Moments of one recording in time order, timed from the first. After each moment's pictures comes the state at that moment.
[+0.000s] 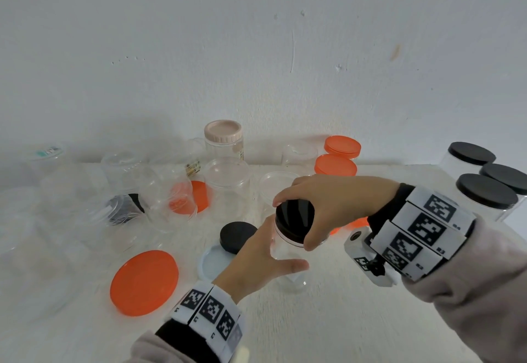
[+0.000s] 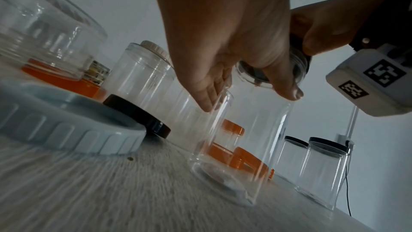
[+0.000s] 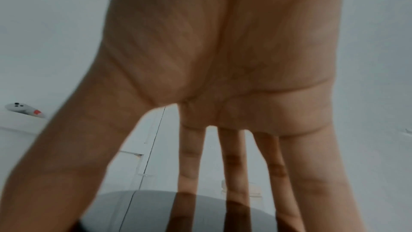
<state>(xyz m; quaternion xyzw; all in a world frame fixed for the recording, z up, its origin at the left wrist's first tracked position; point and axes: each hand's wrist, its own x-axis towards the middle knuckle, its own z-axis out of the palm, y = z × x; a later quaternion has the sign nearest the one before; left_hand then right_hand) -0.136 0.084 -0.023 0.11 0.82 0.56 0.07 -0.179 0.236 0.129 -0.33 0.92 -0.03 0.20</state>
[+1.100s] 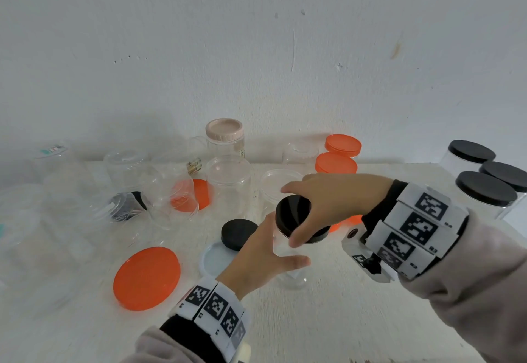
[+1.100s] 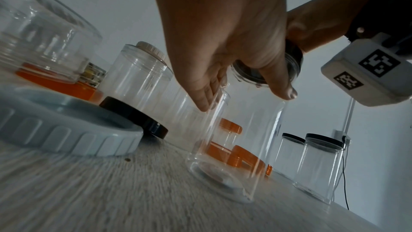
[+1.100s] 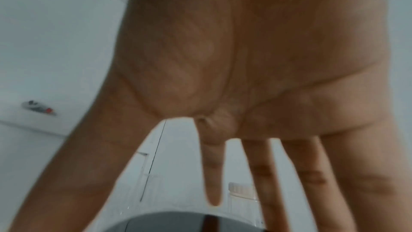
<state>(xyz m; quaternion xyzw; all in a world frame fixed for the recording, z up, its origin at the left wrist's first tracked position) -0.134 0.087 -0.022 0.11 0.81 0.57 0.06 -0.178 0.233 0.124 -0.27 0.94 0.01 0.19</state>
